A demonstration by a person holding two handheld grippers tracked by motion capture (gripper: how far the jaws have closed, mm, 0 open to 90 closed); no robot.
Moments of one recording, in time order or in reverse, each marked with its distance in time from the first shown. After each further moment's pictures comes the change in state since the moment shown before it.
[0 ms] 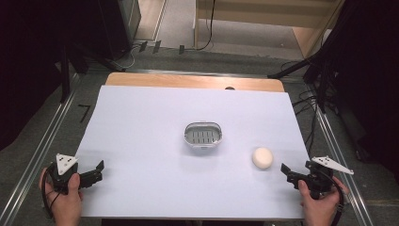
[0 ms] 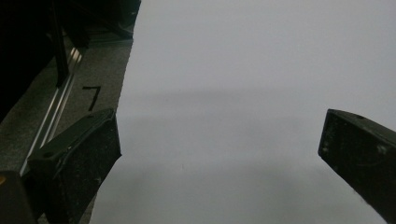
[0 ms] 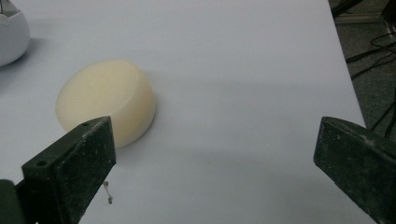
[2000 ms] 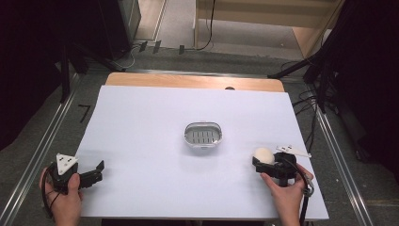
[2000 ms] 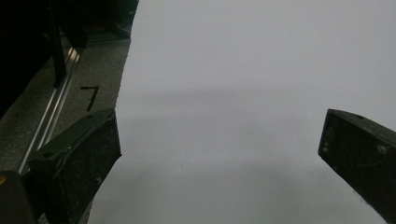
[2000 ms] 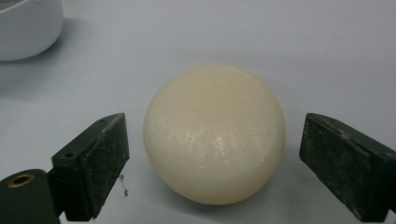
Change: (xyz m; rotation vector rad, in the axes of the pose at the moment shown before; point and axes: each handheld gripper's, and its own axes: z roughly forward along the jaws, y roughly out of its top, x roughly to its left) left arm 0.000 0.000 0.000 0.005 -0.006 0.003; right arm 0.072 0.014 0.052 0.111 0.013 -0.027
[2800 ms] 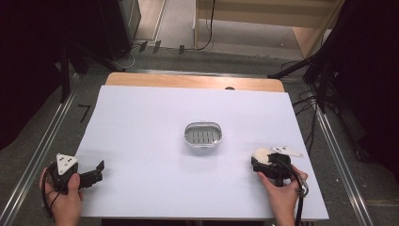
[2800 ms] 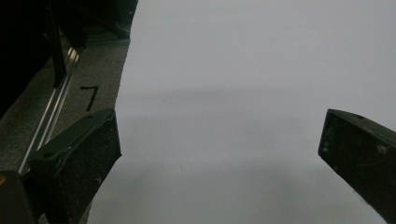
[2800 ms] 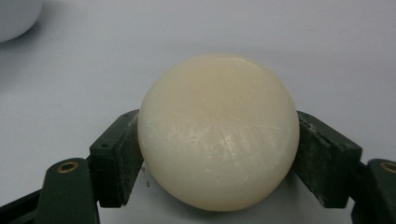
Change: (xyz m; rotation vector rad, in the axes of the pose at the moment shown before) left arm 0.000 0.000 0.000 -0.003 -0.003 0.001; right arm 0.011 -0.003 0.008 0.025 -0.064 -0.024
